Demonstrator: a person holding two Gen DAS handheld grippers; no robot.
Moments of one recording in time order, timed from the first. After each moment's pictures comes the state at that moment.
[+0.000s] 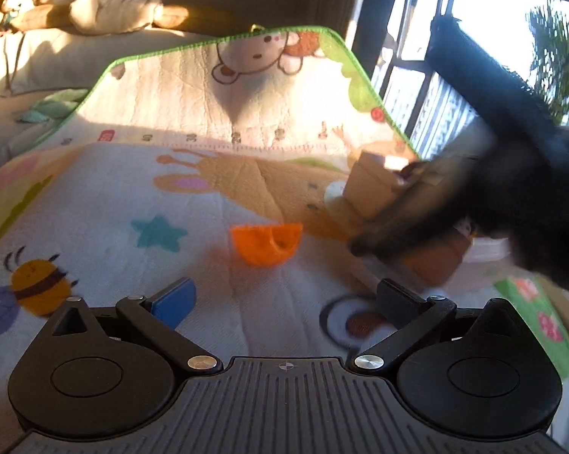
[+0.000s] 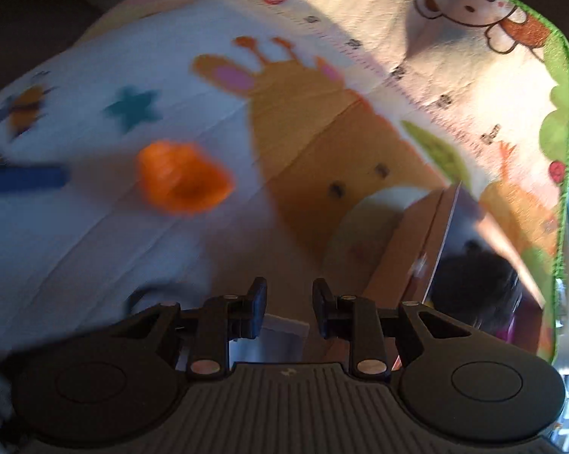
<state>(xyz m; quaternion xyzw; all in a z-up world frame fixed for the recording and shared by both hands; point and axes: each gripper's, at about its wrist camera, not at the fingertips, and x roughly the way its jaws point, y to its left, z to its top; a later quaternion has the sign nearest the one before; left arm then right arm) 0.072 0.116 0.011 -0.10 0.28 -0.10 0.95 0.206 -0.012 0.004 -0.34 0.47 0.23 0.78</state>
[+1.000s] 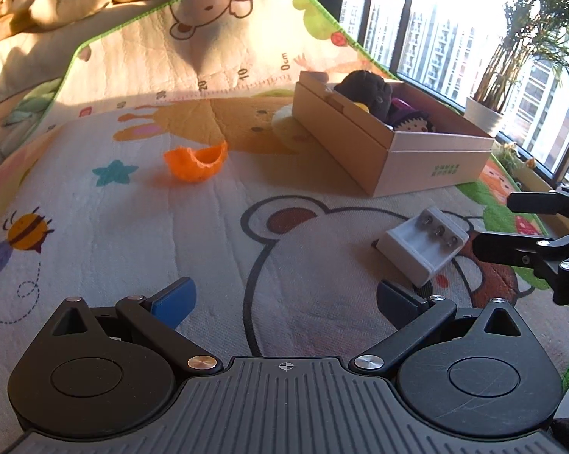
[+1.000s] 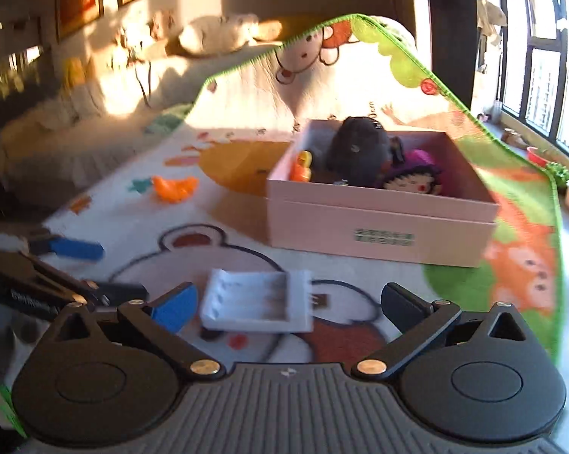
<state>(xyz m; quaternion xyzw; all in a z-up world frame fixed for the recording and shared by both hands) 0.034 0.054 0.016 -0.02 0.37 -0.10 0.92 0.061 -0.182 0.002 -0.02 0.31 0.20 0.93</state>
